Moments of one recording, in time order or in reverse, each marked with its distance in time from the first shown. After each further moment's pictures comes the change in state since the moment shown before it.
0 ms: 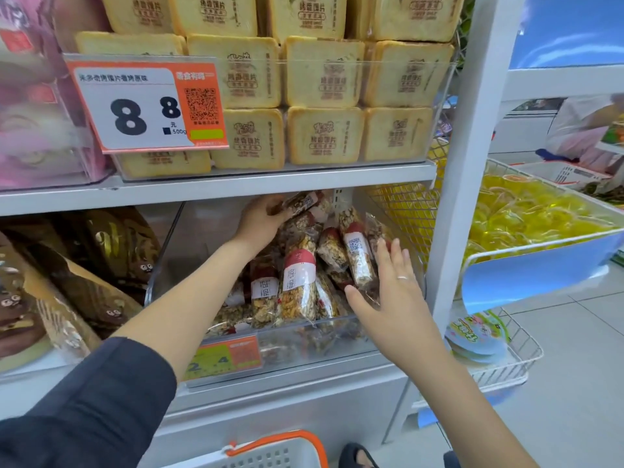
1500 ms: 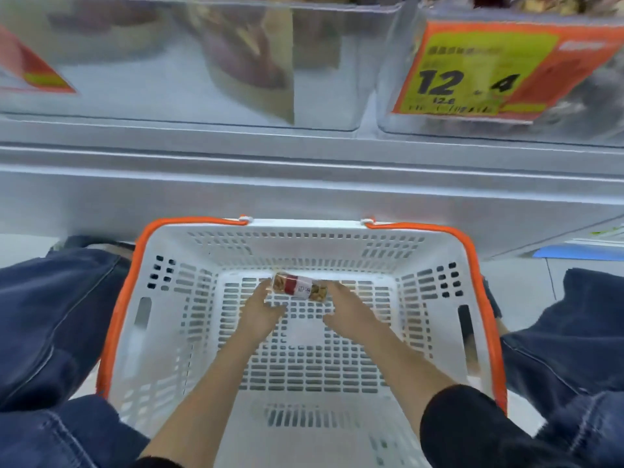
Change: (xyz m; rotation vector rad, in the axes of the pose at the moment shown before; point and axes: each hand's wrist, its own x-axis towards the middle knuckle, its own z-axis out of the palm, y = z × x) left_hand -0.425 -0.311 -0.032 -0.051 -0.187 -1.120; right_hand -0.226 0.014 0.357 -0.060 -1.168 0.149
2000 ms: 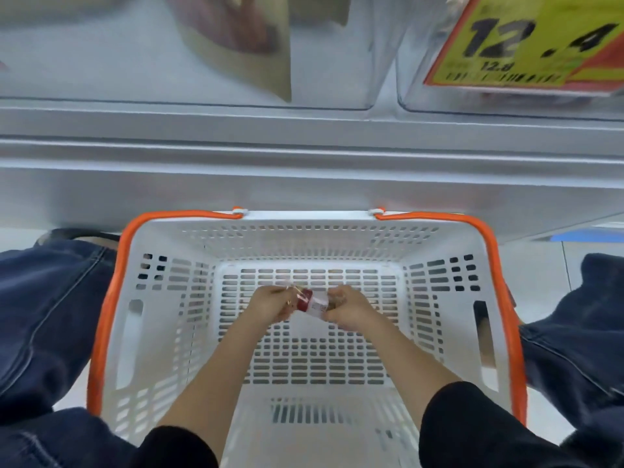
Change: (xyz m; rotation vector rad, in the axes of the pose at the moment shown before) left_hand 0.028 0.001 0.010 -0.274 -0.111 -0.302; right_hand 0.021 0.007 0.016 0.547 -0.090 0.315
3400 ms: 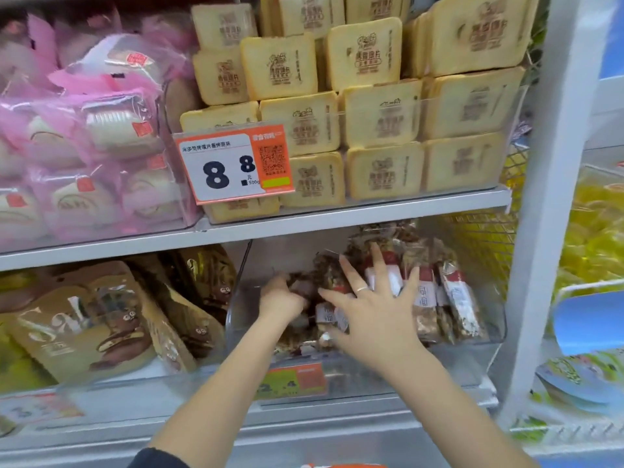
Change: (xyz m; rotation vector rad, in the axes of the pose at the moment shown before) left_hand -0.227 0.375 0.108 0.503 0.496 0.947; right_hand -0.287 -0.177 -0.277 -0.940 1.256 -0.800
